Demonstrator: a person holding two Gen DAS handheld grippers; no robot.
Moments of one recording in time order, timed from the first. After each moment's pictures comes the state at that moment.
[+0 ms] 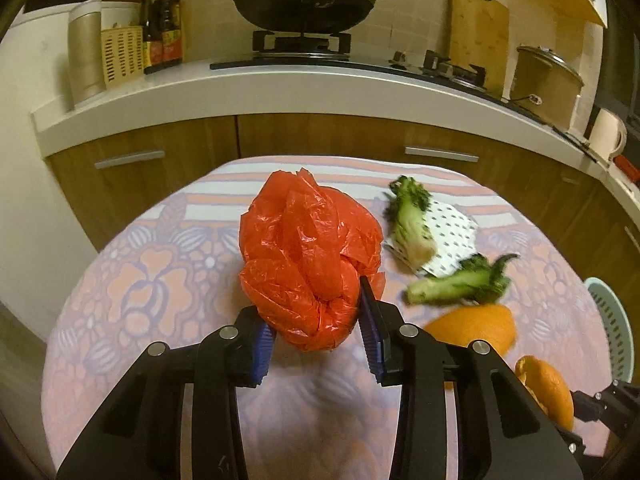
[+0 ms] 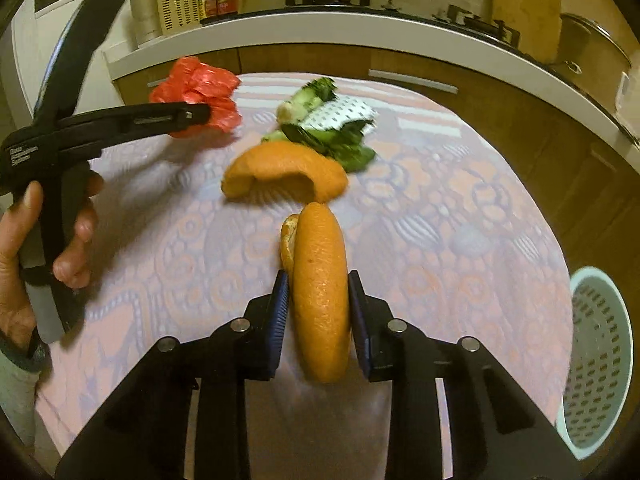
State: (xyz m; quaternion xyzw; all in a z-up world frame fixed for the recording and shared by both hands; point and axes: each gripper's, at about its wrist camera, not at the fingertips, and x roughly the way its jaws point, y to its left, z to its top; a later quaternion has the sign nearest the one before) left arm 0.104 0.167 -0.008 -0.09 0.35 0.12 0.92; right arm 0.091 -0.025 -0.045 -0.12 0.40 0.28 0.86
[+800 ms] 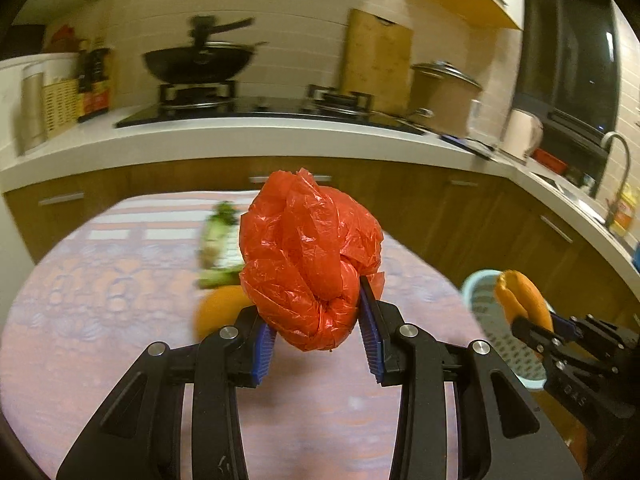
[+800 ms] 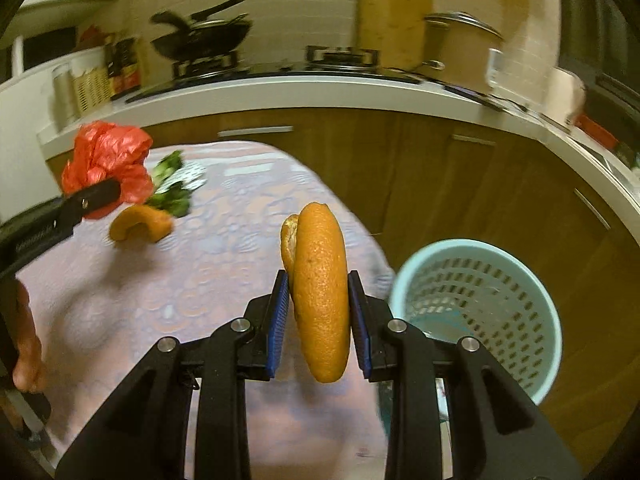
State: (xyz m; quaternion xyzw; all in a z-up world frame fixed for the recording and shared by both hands) left arm 0.068 0.011 0.026 -0.07 0.28 0.00 0.96; right arm 0.085 -0.188 0.003 -0.05 0.33 0.13 0.93
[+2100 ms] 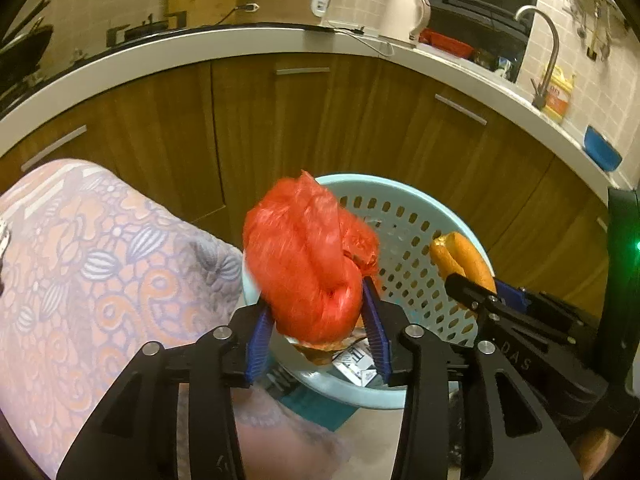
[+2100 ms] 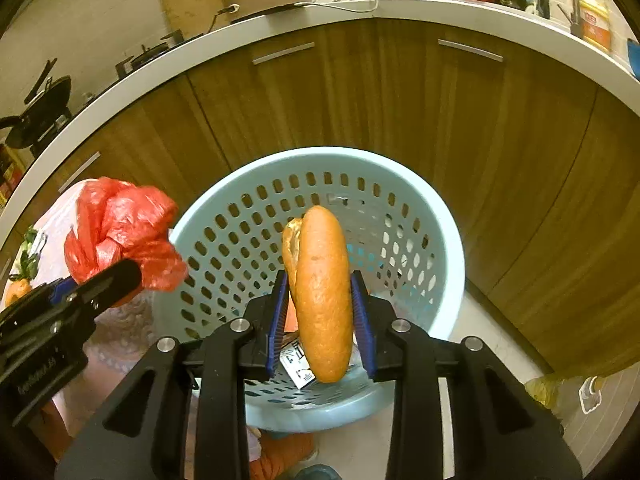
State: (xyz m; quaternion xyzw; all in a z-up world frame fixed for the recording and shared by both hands) left arm 0.152 -0.224 -0.058 0.01 0.40 -0.17 0.90; right arm 0.126 -0.388 -0.084 0.12 0.41 -0.03 0.91
